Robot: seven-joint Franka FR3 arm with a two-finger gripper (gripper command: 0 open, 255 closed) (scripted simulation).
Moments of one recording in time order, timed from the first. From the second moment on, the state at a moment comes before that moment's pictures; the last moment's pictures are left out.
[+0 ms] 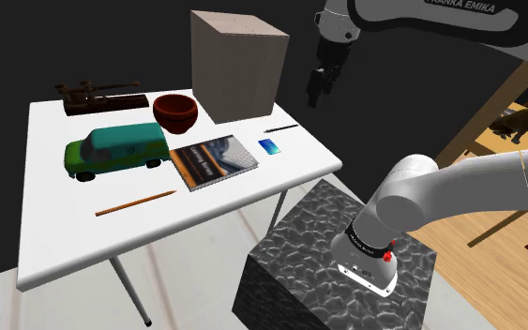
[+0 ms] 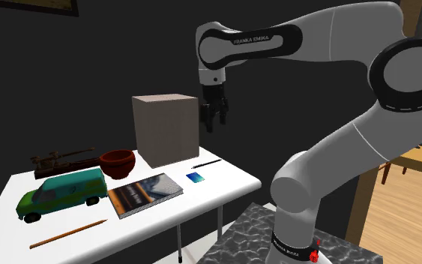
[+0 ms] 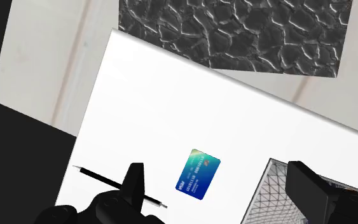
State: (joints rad) arm 0.00 -0.75 0.01 -2.37 -0.12 1.59 -0.07
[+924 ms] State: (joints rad) arm -0.06 -0.43 -0.02 -2.48 0.00 1.94 0.14
